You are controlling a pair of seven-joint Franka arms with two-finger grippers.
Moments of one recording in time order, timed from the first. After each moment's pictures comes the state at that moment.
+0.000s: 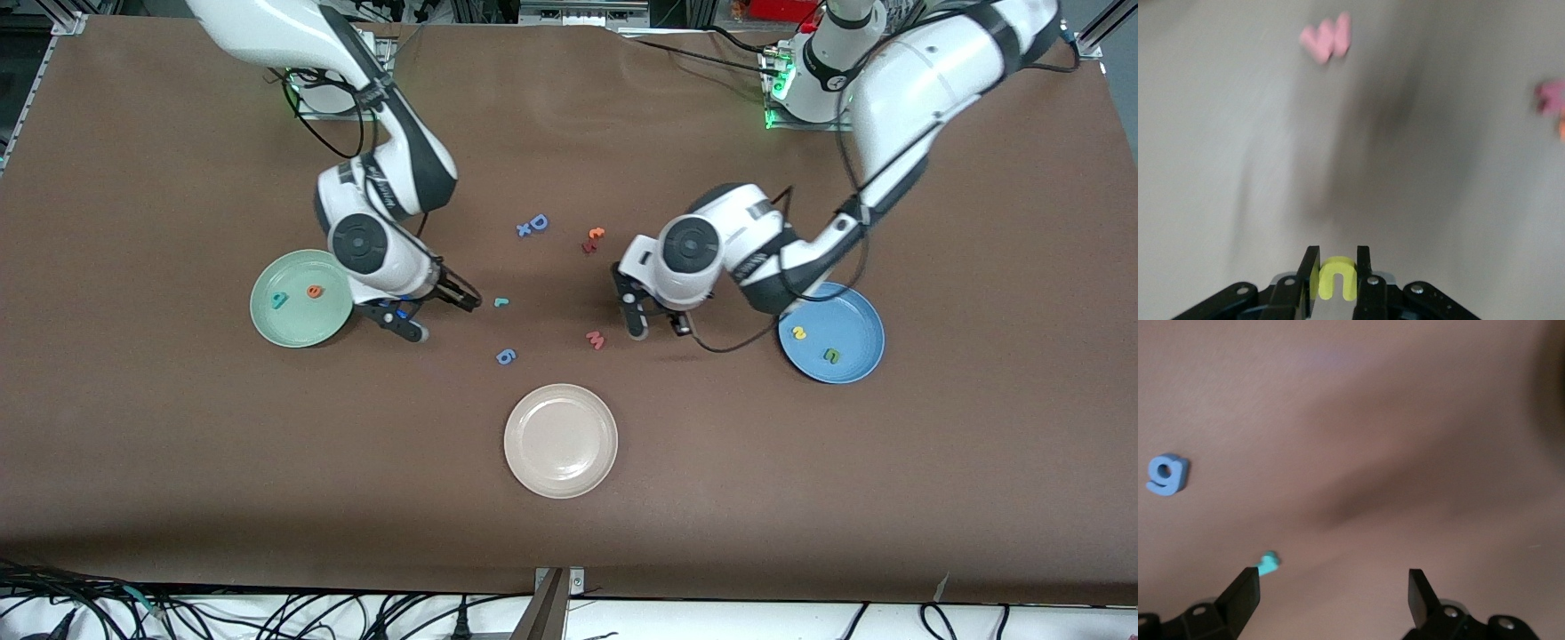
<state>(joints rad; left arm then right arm) 0.24 0.82 -0.93 -1.69 0.66 1.95 0.38 0.44 0.50 0.08 -1.88 0.12 2.25 0.97</state>
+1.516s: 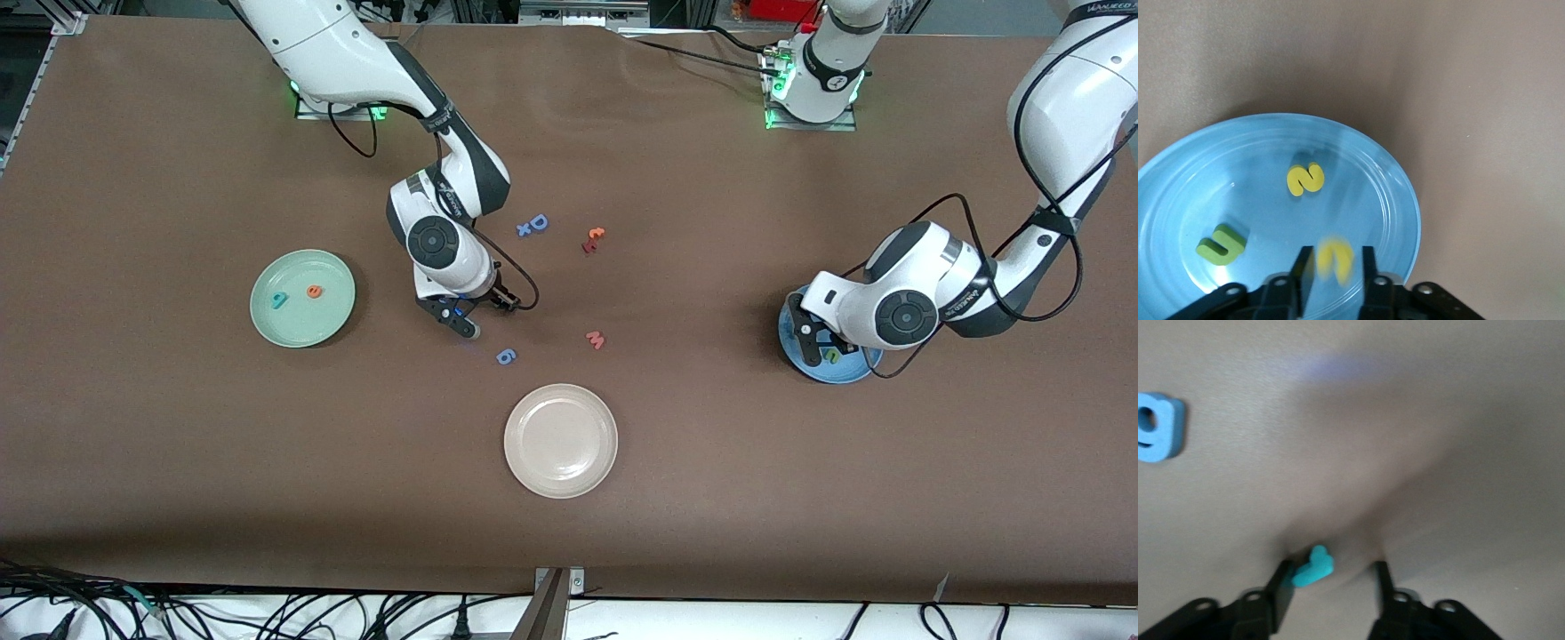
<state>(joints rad) 0.72 0.82 -0.99 -1.85 0.74 1.83 0.68 0.54 0.63 0.09 -1.86 0.16 2.43 1.09</state>
